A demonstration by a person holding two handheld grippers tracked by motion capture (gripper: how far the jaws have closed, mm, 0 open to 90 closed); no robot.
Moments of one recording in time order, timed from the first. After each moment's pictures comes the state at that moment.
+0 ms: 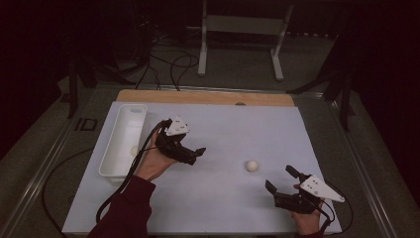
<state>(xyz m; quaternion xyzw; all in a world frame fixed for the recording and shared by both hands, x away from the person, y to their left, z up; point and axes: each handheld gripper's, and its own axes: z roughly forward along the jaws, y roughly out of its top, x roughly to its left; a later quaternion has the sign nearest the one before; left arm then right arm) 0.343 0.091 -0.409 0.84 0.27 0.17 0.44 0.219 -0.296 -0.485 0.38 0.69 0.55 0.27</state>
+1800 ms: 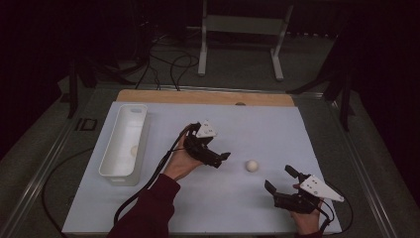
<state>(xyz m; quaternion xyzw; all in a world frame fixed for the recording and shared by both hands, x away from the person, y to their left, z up) 0.354 0.023 -0.432 0.85 0.24 0.13 0.45 0.220 -0.295 -0.486 0.38 0.69 0.55 0.27</state>
